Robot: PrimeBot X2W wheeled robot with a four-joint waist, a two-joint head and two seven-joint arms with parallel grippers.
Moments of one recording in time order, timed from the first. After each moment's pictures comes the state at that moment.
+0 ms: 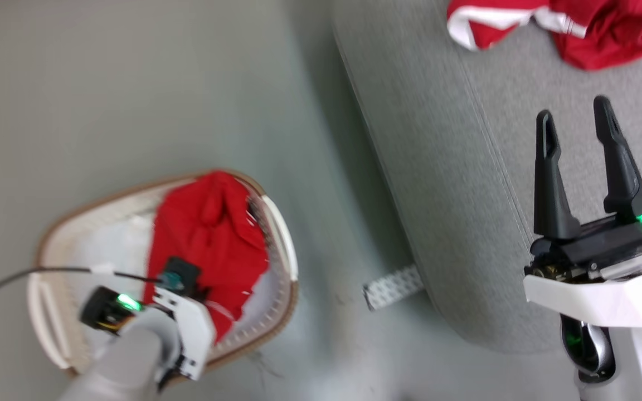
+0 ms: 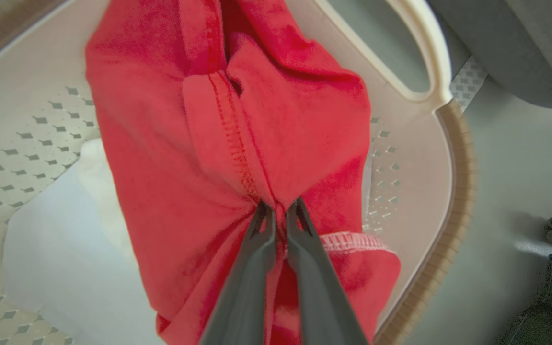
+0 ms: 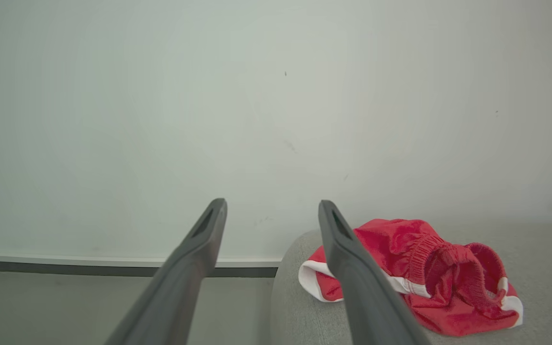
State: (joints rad) left arm -0.80 0.23 -0.85 1.26 -0.40 -0.12 -0.17; right arm -0.40 -0.05 0.14 -0.11 0.30 0.13 -0.26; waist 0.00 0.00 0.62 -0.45
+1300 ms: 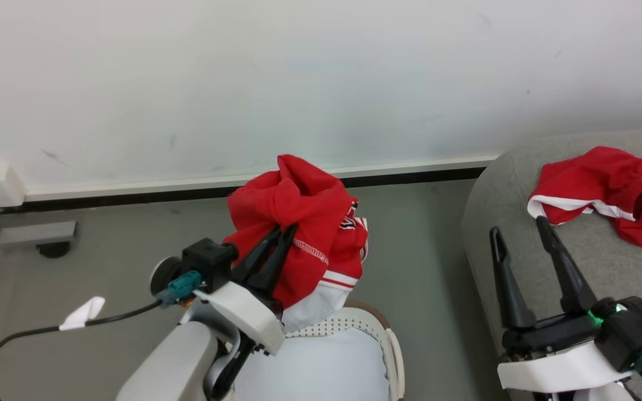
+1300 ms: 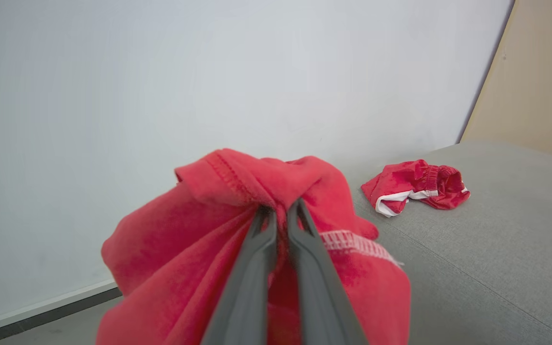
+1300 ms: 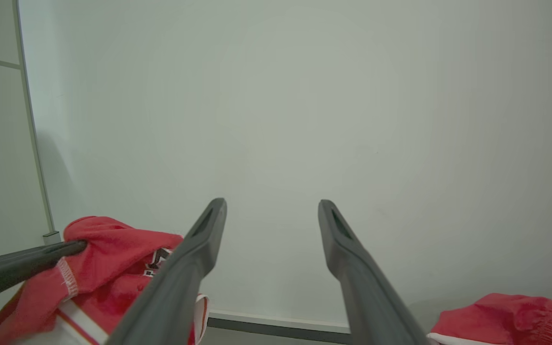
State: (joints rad) left arm -0.53 0.21 -0.59 0.46 -0.45 -0.11 -0.26; right arm -0.18 -0.05 0.17 0.02 0.25 0.13 -0.26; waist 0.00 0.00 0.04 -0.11
